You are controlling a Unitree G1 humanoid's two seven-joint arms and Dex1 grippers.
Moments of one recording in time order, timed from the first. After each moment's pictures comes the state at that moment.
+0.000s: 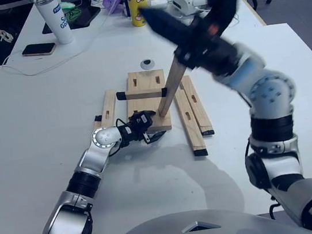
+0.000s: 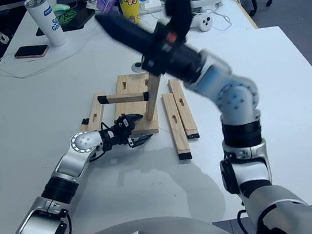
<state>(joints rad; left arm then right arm) -0.30 0.37 -0.39 0.27 -0.01 0.03 -0.80 -0.69 -0.25 -0.15 -0.22 1.41 0.76 0.61</state>
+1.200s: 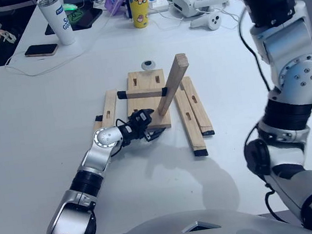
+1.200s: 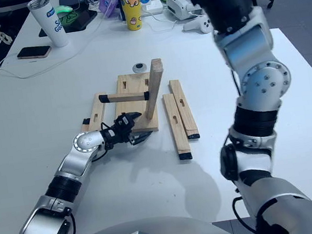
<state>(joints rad) -0.33 0.33 -0.38 0.35 0.00 0.02 -0.73 -0.64 -0.30 -0.30 -0.12 1.18 0.52 0.36</state>
